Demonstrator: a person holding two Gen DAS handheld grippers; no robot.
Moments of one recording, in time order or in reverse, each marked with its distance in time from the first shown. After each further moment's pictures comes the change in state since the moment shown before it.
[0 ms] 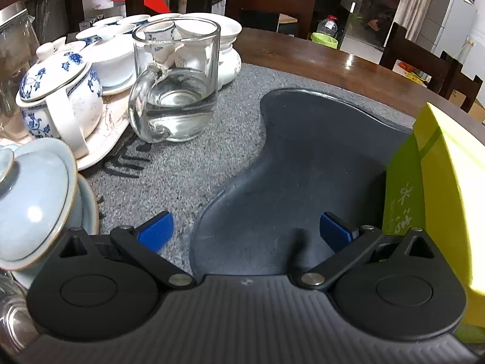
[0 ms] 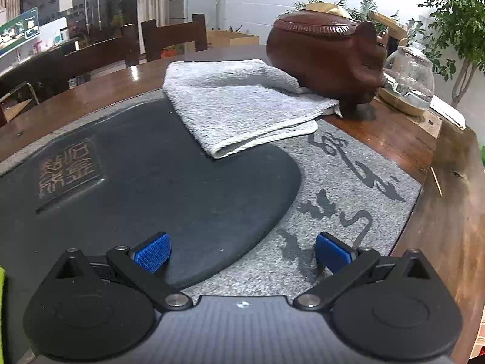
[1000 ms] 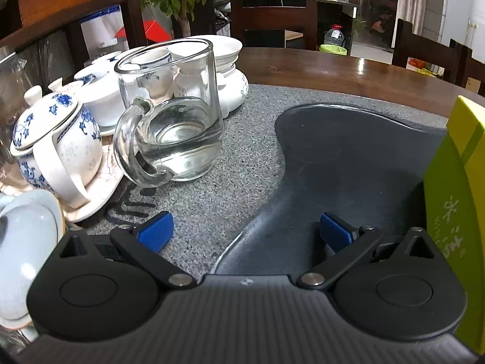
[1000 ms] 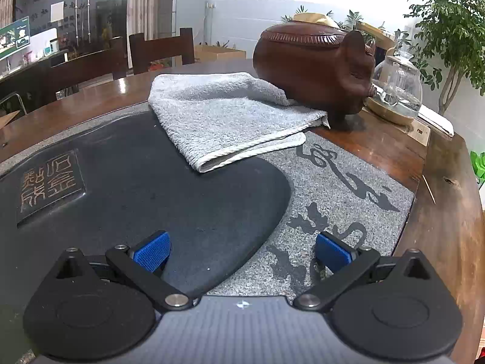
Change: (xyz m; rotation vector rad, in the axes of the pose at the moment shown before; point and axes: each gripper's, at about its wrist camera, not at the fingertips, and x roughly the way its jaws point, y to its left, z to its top) left arm 0.030 -0.008 0.009 0.120 -0.103 0.116; right arm 0.008 -0.001 -0.001 0.014 -0.069 -0.047
